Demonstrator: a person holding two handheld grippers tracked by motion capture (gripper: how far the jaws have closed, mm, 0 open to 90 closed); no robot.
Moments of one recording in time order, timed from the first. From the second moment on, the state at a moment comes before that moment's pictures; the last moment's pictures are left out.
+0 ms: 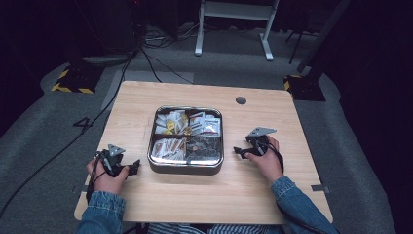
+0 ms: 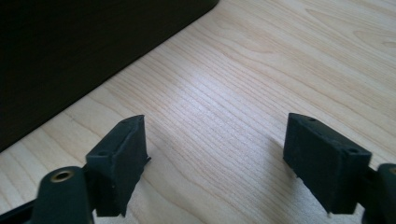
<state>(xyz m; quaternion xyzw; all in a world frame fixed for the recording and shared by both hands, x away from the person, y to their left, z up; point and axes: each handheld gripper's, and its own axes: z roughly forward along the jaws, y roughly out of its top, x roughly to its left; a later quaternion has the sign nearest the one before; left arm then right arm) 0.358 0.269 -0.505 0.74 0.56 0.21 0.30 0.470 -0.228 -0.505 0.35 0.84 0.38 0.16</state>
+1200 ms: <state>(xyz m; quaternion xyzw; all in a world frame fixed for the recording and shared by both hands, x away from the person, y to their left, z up) 0.357 0.268 -0.505 0.75 0.55 0.21 0.31 0.448 -0.216 -0.434 0.30 0.83 0.45 0.11</state>
